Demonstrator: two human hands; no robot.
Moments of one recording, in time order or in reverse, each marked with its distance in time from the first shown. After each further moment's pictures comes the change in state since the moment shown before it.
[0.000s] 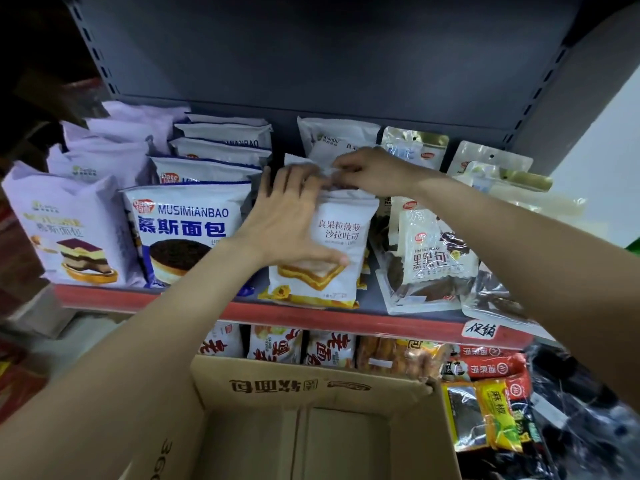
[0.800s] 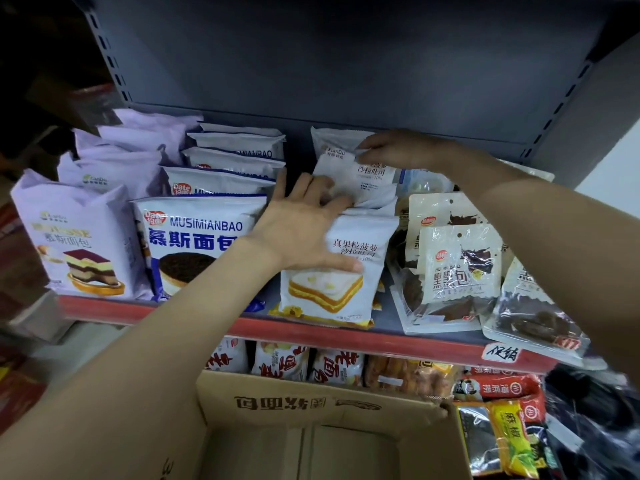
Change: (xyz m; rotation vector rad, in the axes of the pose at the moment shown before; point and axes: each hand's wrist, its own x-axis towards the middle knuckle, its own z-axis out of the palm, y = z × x) left_hand 0.011 -0.010 -0.005 0.065 -0.124 0.073; right_hand 0.039 0.012 -0.037 -0.119 -0.055 0.203
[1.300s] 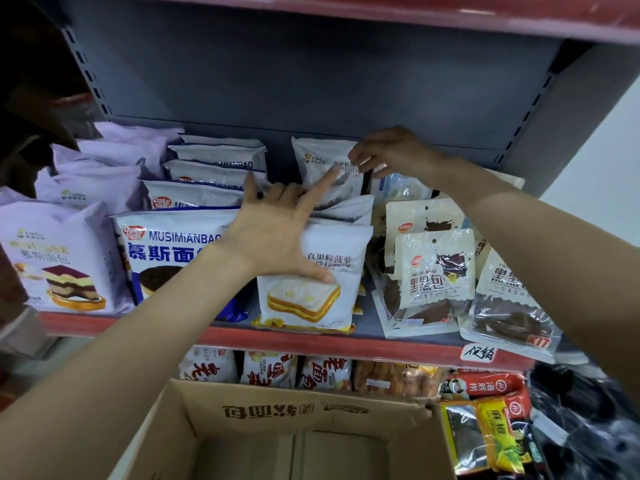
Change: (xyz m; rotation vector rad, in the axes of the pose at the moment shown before) left_hand -0.005 0.002 -0.016 0.092 -0.011 -0.056; right_hand -0.030 0.010 -0.007 0.637 0.126 0.017
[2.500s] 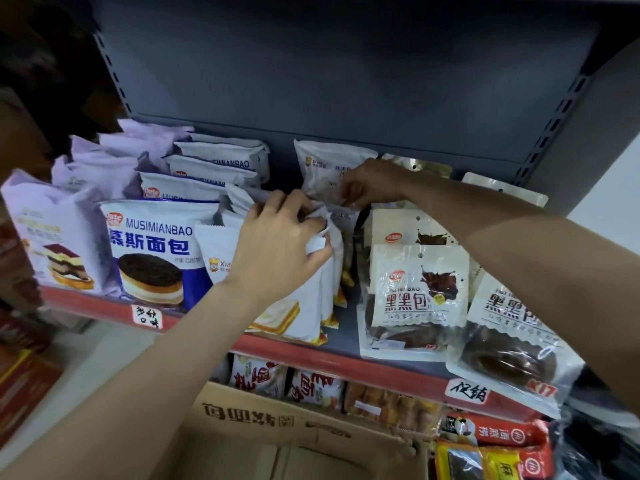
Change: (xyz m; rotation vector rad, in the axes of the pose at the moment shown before) left_hand 0.008 0.057 0.025 -0.074 0.561 -0.162; right_hand 0.075 0.069 0.004 -0.842 -0.241 -0.414
